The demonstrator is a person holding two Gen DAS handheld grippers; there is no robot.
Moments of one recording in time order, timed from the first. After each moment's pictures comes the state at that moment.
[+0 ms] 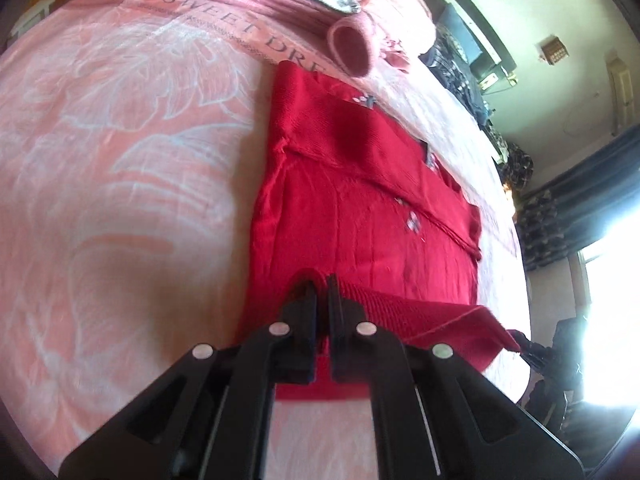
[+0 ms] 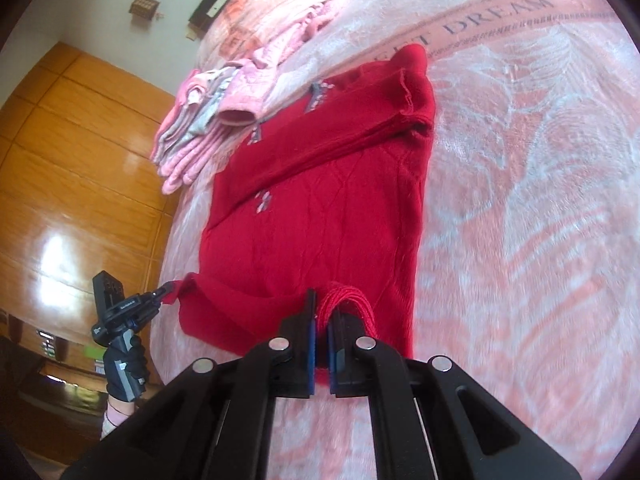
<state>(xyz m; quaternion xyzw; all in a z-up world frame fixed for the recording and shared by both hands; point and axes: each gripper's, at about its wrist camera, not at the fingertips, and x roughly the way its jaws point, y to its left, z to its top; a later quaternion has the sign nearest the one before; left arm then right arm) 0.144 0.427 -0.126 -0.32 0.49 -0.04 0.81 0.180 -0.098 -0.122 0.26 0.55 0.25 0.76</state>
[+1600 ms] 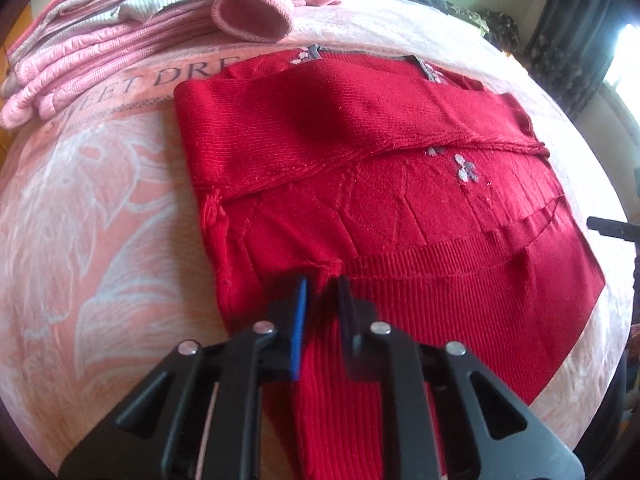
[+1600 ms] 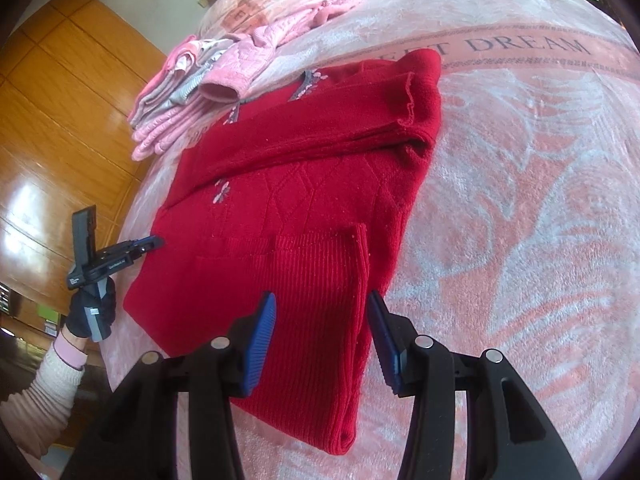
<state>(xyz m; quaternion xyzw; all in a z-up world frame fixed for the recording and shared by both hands) 0.223 0.381 -0.156 -0.03 0.52 -0.11 0.85 0.205 -0.076 -0.146 0.14 0.54 0.25 0.79</state>
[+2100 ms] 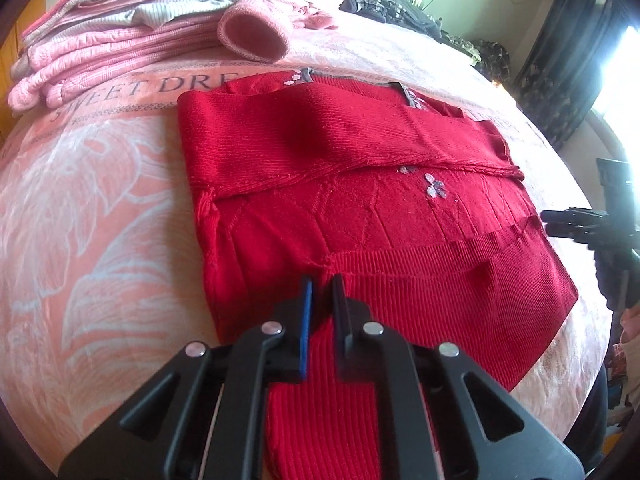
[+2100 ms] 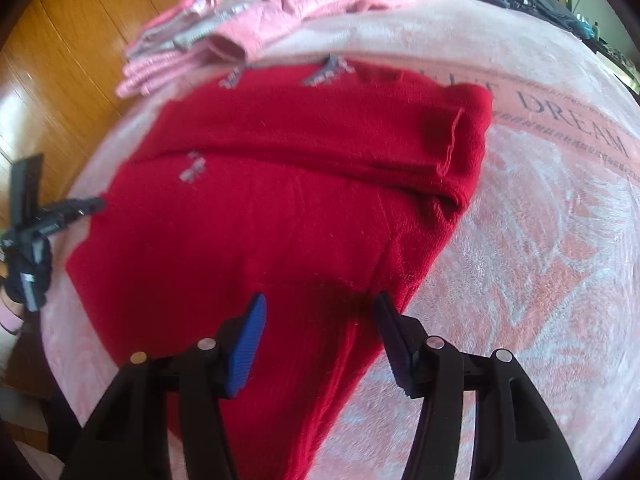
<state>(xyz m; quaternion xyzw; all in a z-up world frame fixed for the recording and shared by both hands) 0.200 0.377 -0.143 -0.07 0.48 -0.11 0.87 0.248 -0.033 -0.160 -0.03 0.54 0.25 0.80</state>
